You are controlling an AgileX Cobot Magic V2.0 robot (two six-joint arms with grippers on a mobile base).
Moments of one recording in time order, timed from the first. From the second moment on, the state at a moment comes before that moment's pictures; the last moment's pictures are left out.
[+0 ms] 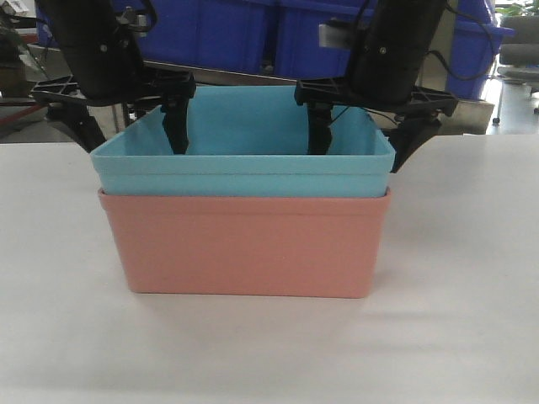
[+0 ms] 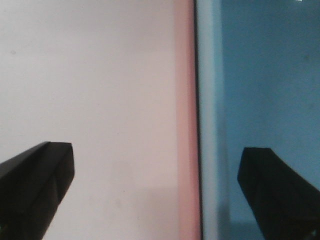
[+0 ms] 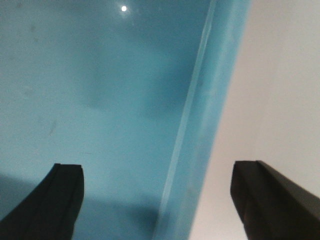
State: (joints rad) left arm -0.37 1.99 -1.62 0.00 0.76 -0.25; right arm 0.38 2.04 -1.67 0.13 0.84 0.19
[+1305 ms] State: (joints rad) left arm -0.38 2.01 -1.62 -0.05 0.81 -0.27; right arm 0.39 2.01 -1.68 0.08 0.87 0.18
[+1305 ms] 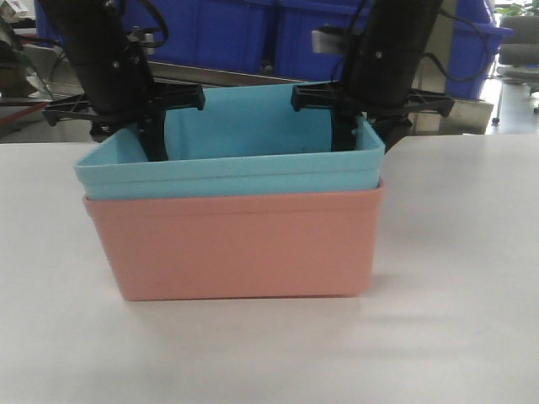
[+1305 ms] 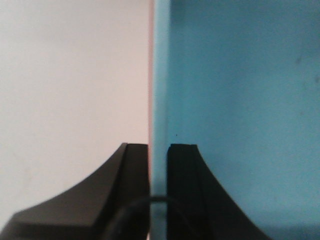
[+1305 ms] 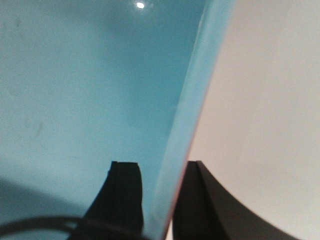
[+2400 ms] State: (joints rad) left arm -0.69 1.59 -1.61 0.24 1.05 -0.59; right arm 0.50 1.43 -1.42 -0.16 0.91 0.28
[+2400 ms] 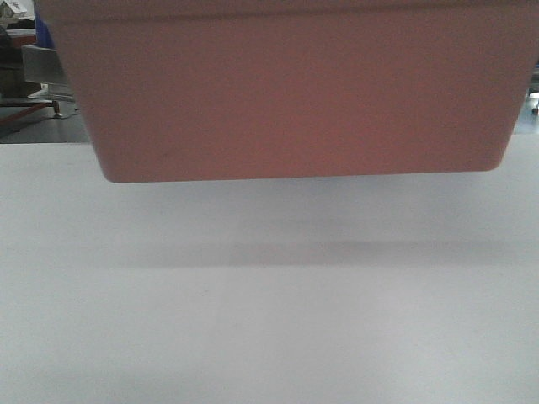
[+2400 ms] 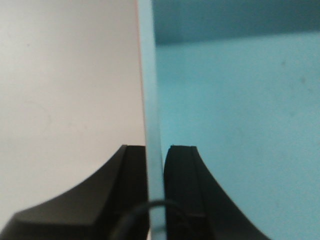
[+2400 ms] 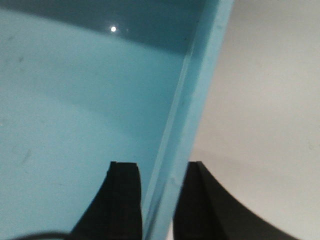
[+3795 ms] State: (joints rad) left arm -0.79 1.64 -1.60 0.41 1.14 -0.68; right arm 0.68 1.45 -1.35 -0.31 0.96 0.44
